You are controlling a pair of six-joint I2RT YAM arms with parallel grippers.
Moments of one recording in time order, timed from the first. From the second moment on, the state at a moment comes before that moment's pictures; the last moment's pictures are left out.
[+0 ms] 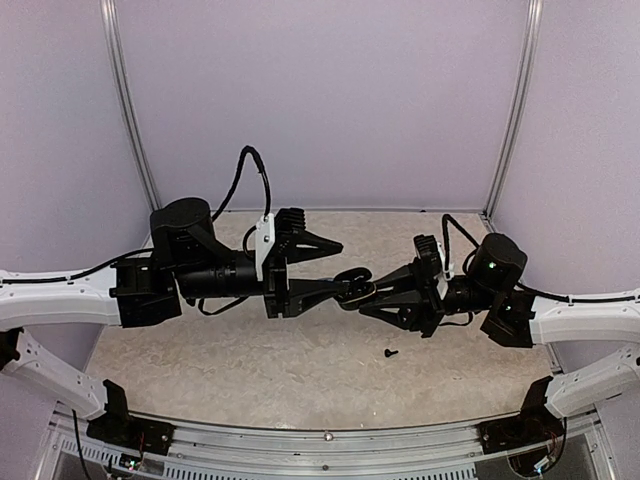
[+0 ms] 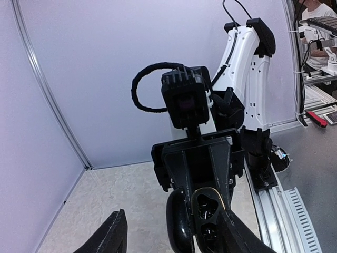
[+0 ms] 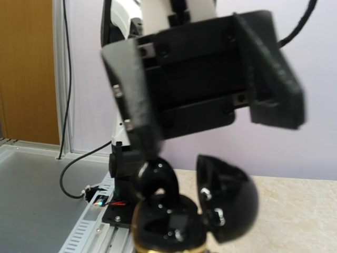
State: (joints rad) left arm -1.12 1.28 0.99 0.28 0.31 0.32; right arm 0.89 1.17 0.59 0.75 -0.81 0.03
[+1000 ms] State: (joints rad) left arm -1.13 1.17 1.02 0.18 0.29 0.46; right arm 0.90 1.18 0.59 0.79 -0.83 0.08
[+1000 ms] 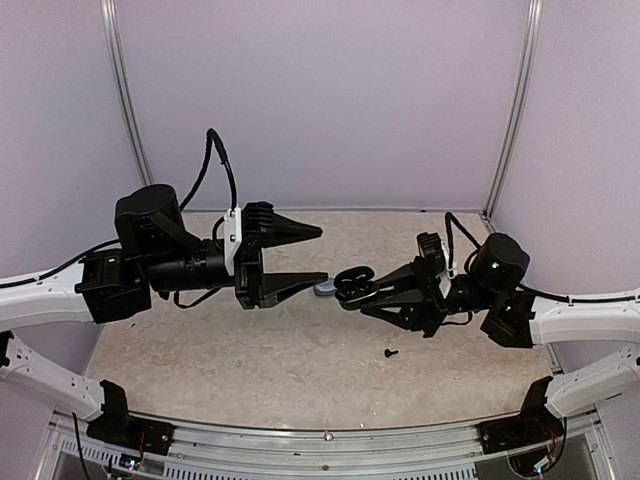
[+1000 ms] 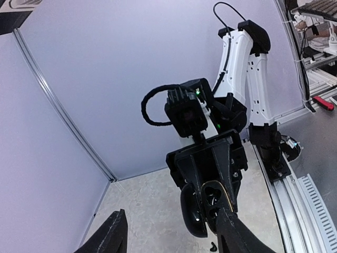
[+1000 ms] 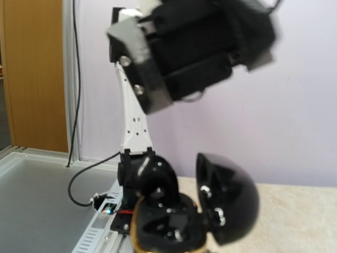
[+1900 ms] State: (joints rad) left arm -1.21 1.20 1.09 -0.21 0.08 0.66; right arm 0.90 1.17 0.72 0.40 -0.72 -0.03
